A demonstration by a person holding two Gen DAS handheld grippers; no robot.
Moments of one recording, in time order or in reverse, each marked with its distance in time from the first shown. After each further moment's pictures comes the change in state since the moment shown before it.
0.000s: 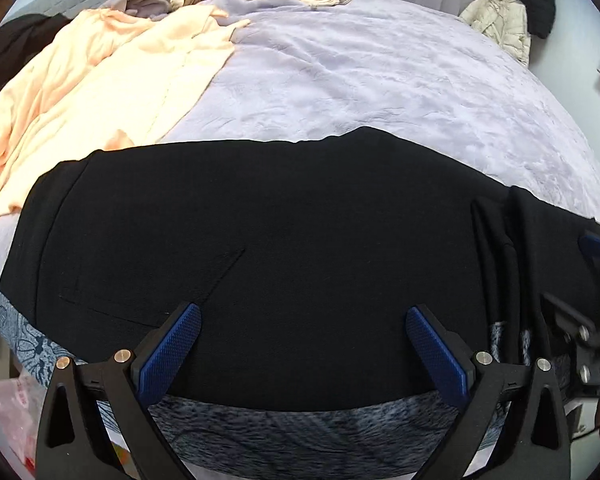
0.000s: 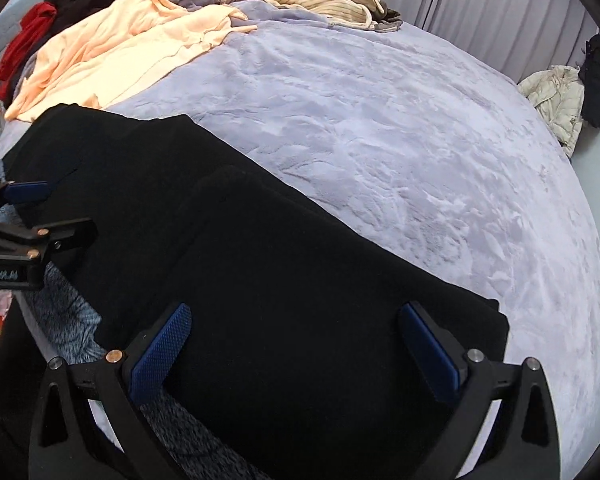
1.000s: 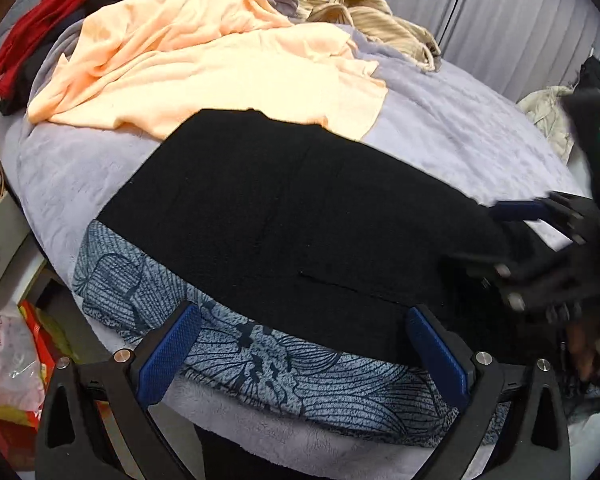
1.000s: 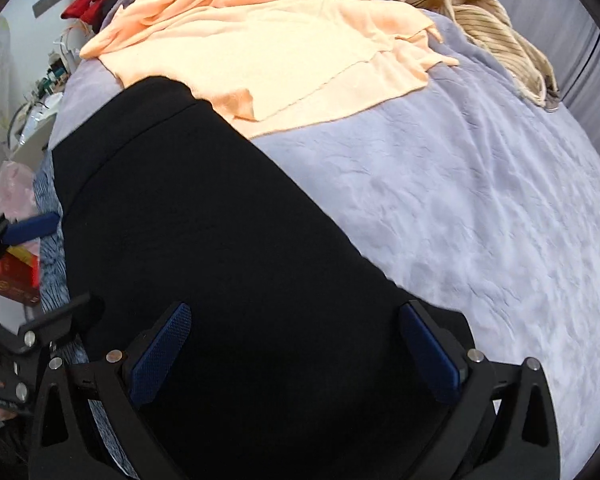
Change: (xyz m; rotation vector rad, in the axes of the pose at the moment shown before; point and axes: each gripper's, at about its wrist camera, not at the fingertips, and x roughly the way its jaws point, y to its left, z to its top) left arm -0.022 0.147 -0.029 -0.307 -0.150 0.019; right arm 0.051 0.181 0.113 -0.377 0.062 0.279
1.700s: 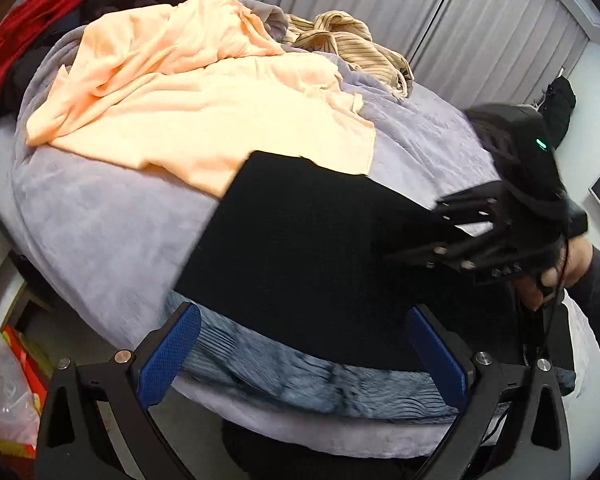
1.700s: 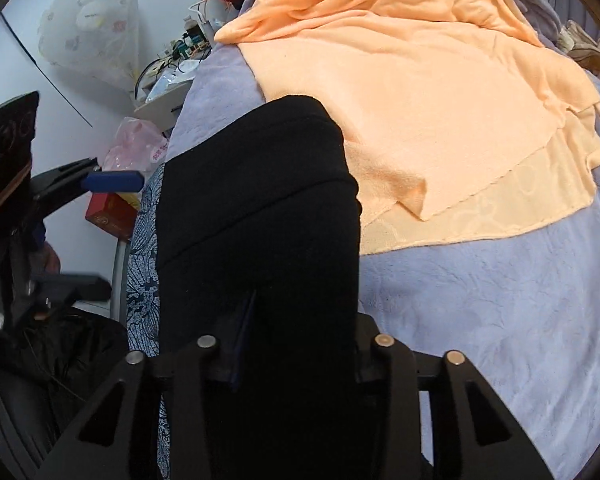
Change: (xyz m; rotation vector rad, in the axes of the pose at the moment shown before) left arm -0.025 0.072 0.039 0.014 -0.017 -0.174; right arm 0.020 0.030 0.070 -0.326 0.025 0.420
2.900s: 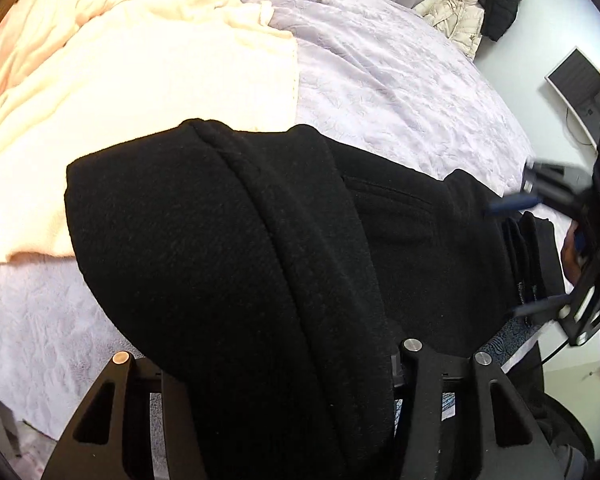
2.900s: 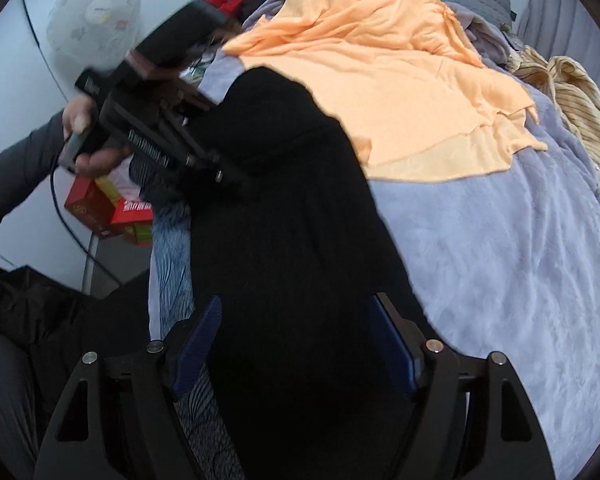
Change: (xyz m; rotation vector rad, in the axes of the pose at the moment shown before) left arm 0.074 -0.056 0.033 0.296 0.361 -0.151; right arm -0.071 0.042 -0.098 -0.019 -0.034 -0.160
